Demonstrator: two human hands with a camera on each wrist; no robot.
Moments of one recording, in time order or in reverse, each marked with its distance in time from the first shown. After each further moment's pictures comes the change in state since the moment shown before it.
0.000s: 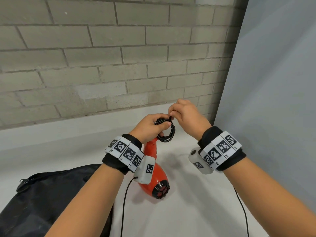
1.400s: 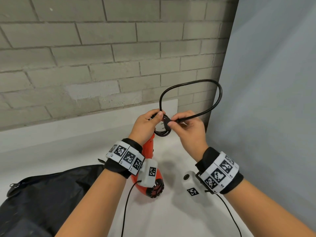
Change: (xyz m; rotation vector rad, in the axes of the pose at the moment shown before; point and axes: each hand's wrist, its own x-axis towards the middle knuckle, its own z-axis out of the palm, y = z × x) left_hand 0.007 -0.003 0.023 -0.182 0.233 0.027; right_hand -0.051 -0.006 0.020 0.801 0.444 0.136
